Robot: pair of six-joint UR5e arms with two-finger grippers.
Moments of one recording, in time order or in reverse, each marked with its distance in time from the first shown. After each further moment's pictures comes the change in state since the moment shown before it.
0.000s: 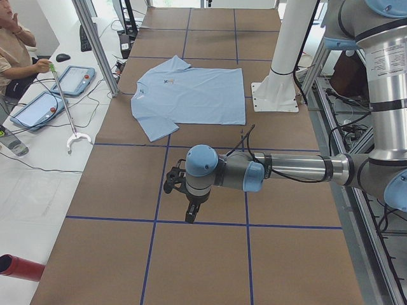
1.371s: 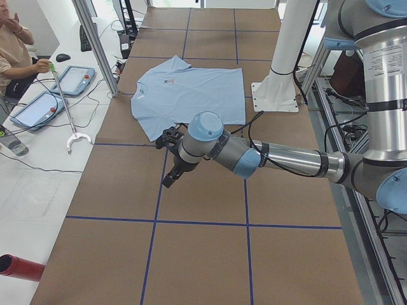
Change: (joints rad) left arm 0.000 -0.051 -0.064 -0.405 0.006 -0.003; right arm -0.009 0.156 -0.002 0.205 0.002 0.050
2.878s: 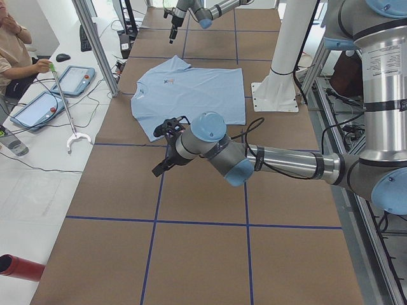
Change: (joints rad) left arm 0.000 -0.014 0.039 -0.155 -0.005 -0.026; right arm -0.513 0.368 -0.491 0.653 -0.359 0.899
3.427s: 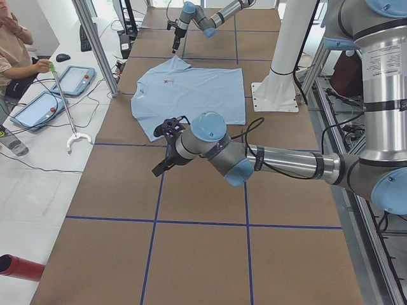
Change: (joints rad) left arm 0.000 0.001 0.000 0.000 0.000 0.000; right arm -0.046 0.001 -0.072 0.012 -0.038 0.011
